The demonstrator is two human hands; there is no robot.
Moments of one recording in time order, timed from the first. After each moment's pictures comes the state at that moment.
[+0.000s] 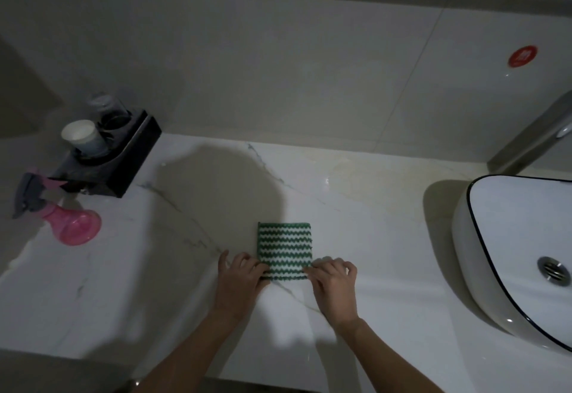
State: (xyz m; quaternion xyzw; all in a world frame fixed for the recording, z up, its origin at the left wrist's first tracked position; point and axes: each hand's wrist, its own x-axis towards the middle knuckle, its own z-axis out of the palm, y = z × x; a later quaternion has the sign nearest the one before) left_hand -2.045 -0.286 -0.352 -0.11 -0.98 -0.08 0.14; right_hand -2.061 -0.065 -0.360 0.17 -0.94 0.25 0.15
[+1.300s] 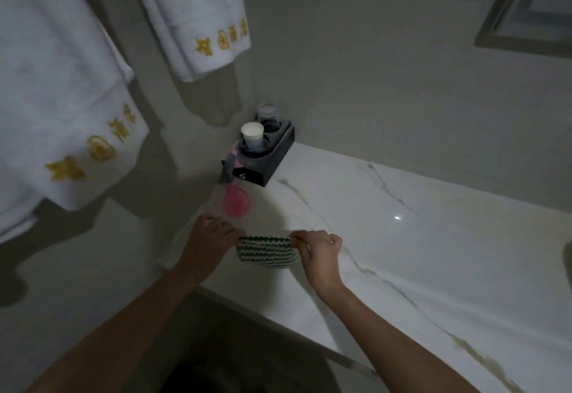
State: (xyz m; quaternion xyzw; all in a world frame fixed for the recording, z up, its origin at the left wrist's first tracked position) left_hand -1.942 -0.591 -0.242 -0.12 -0.94 0.09 0.31; right_hand -2.007 -0.354 -0.238 0.25 -0.88 0.40 0.09
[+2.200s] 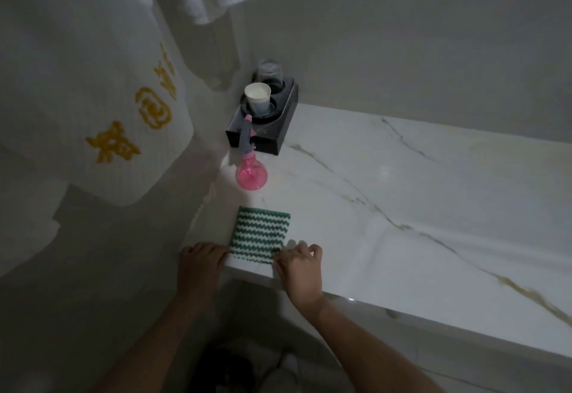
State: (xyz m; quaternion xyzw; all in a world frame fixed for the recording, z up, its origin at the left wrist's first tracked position) left_hand -1.867 -0.663 -0.330 0.03 -0.99 -0.01 0.14; right_hand -1.919 -0.456 -0.327 0.22 -0.97 0.14 0.01
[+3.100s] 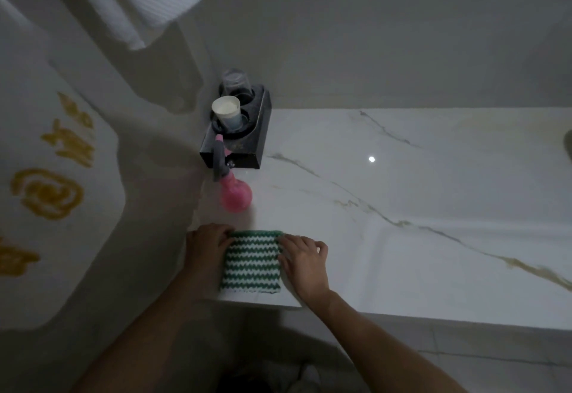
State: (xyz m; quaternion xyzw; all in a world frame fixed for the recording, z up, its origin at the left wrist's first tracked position) left_hand -1.983 -0.682 -0.323 0.08 -0.98 -0.15 -0.03; right_hand -1.964 -0.458 -0.344 0.16 -0.94 0.27 0.11
